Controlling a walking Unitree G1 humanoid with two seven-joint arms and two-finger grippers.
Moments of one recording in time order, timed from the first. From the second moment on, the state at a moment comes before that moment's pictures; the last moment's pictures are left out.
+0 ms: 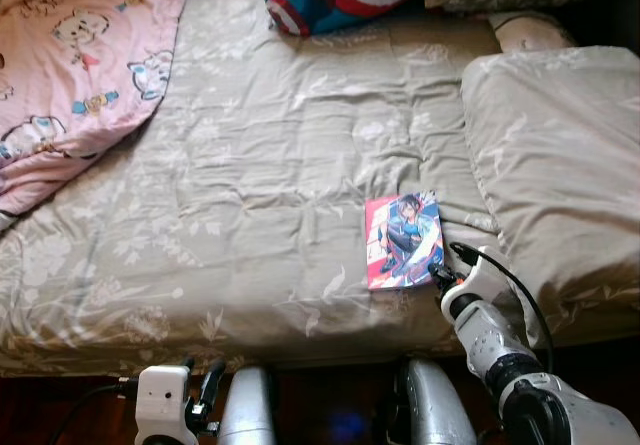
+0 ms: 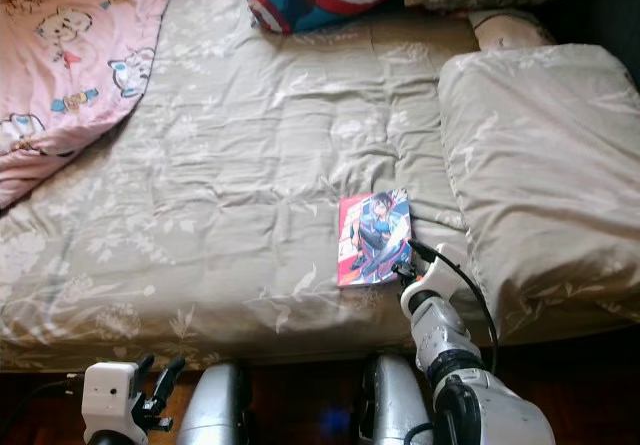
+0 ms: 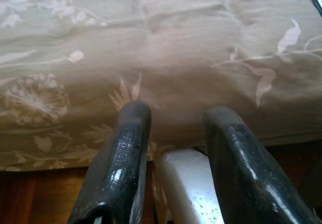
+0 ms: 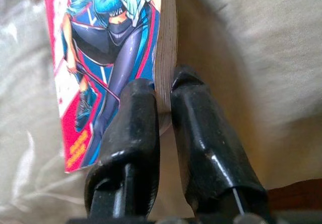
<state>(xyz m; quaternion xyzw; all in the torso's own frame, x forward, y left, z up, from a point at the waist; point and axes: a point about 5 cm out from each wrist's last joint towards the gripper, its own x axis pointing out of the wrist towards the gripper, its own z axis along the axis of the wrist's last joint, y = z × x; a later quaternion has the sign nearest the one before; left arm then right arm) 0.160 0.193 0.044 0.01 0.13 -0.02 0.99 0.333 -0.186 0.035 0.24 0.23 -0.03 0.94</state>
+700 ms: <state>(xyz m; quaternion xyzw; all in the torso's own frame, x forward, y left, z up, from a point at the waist) 0.158 0.194 0.045 0.01 0.14 -0.02 0.99 0.331 -0.193 0.033 0.20 0.24 -0.03 0.95</state>
